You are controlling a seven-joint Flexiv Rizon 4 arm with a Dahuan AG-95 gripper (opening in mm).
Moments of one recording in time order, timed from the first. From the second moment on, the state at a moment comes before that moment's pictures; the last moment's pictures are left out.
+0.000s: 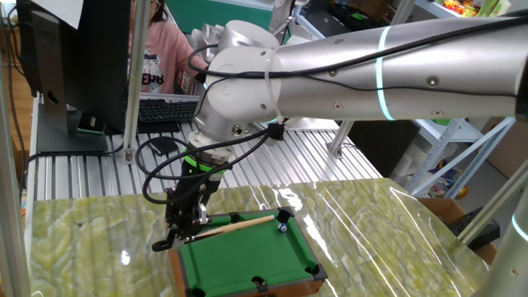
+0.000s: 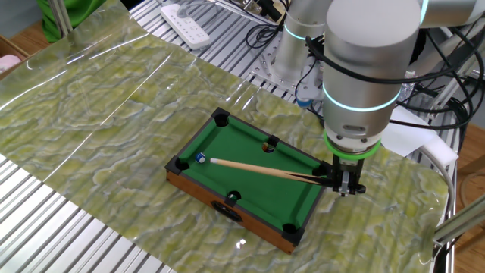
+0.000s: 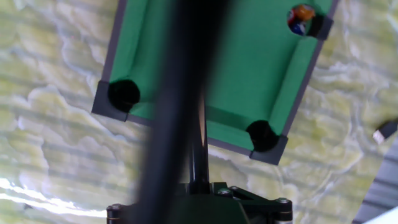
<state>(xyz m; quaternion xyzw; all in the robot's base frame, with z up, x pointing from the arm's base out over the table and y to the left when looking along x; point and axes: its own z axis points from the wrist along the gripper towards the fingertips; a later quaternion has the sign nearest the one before) 0.460 0.296 0.149 -0.60 -0.78 -0.03 0.14</state>
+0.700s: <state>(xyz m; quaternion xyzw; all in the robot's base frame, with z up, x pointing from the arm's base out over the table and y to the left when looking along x) 0.461 0.297 0.149 -0.59 -0.79 -0.03 0.14</state>
